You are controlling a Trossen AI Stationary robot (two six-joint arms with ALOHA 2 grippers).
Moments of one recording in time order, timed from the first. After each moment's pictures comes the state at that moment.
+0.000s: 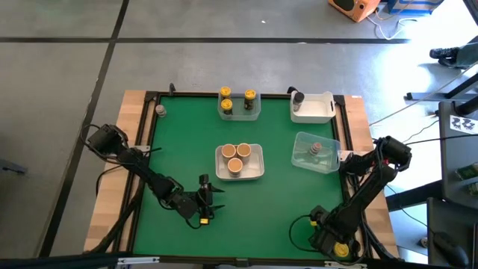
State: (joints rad) left arm -0.63 1.68 0.66 0.41 -0.69 -0.29; right arm 0.97 1.71 1.06 -0.88 -0.32 1.85
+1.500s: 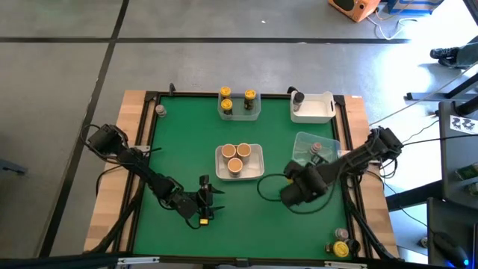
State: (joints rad) left arm -0.63 1.68 0.66 0.40 -0.66 -0.30; right arm 0.50 1.68 1.49 -1.57 0.21 1.14
